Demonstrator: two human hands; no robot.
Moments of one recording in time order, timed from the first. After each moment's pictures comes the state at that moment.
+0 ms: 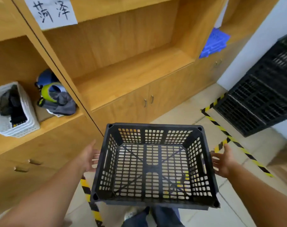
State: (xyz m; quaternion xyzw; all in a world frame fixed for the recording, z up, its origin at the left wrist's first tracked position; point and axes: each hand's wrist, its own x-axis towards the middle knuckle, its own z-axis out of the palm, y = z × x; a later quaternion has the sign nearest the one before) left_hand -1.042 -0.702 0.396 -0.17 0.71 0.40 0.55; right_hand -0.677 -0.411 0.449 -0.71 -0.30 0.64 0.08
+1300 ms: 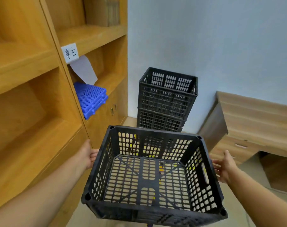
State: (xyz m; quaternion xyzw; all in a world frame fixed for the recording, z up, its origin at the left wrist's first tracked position) left_hand -0.872 -0.119 0.532 0.06 0.69 0.38 0.62; right_hand -0.419 -0.143 0.560 -0.73 -0.09 0.55 0.39
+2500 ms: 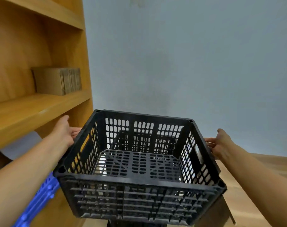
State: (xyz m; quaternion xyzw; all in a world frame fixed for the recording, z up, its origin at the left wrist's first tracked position) left_hand -0.786 0.319 0.776 0.20 0.55 0.56 0.59; right_hand -0.339 0.250 0.773 -0.63 -0.12 0.49 0.59
